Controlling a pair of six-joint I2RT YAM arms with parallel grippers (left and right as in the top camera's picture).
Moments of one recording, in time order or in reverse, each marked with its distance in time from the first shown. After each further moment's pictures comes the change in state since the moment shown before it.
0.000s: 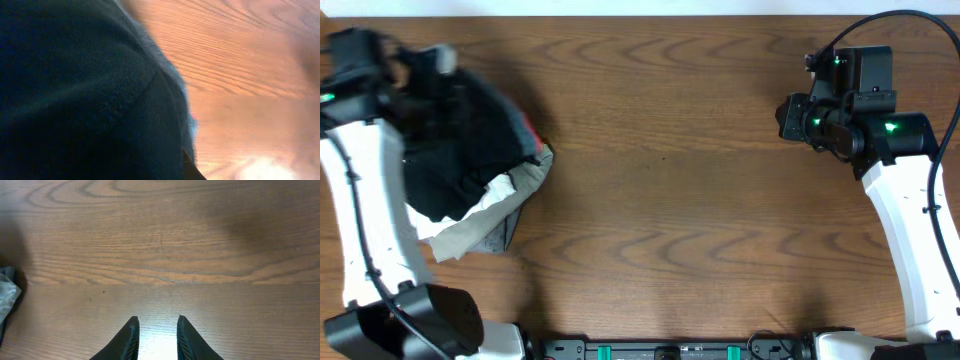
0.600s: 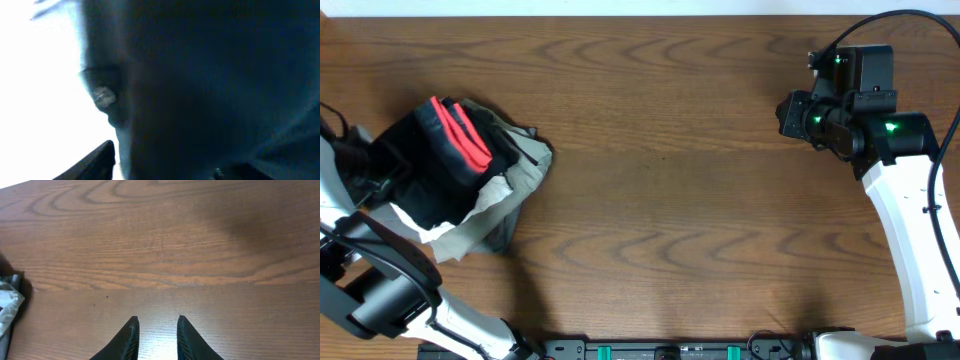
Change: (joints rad) left arm 0.327 0.272 -0.003 -0.092 -0.290 -0.218; right arm 0.000 0.000 0.000 0.016 0.000 0.041
